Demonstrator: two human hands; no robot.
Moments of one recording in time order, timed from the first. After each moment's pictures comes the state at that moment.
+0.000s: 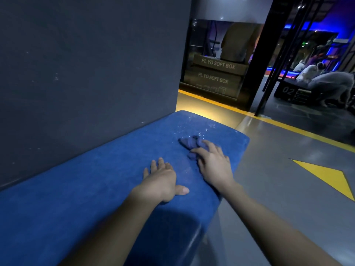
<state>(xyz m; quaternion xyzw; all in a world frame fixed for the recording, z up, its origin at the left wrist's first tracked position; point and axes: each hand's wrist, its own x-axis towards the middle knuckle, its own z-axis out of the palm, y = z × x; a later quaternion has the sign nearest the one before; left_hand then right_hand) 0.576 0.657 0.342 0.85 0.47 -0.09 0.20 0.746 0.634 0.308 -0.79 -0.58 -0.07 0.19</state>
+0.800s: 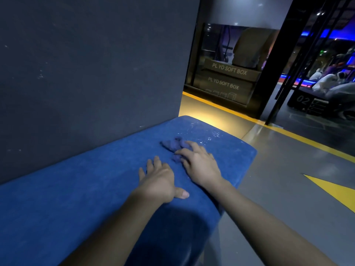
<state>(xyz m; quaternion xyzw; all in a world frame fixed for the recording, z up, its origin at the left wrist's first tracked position) 0.612 0.679 0.341 0.82 0.53 -0.05 0.20 0.760 0.687 0.313 -0.73 -0.67 -0.03 0.15</state>
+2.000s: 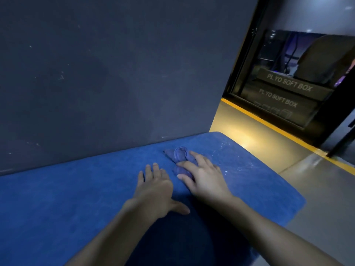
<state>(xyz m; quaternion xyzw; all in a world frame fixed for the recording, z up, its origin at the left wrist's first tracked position) 0.627 0.716 0.347 0.76 0.63 -0.06 0.17 0.773 0.751 0.319 -0.61 -0.78 0.00 0.12</state>
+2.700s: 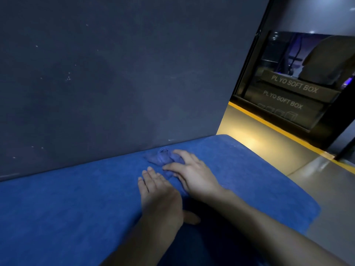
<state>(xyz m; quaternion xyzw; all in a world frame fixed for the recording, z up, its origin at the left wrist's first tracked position) 0.633 0.720 0.332 0.69 0.71 -0.09 0.14 0.737 0.781 0.316 -0.50 -0.85 0.02 0.16</state>
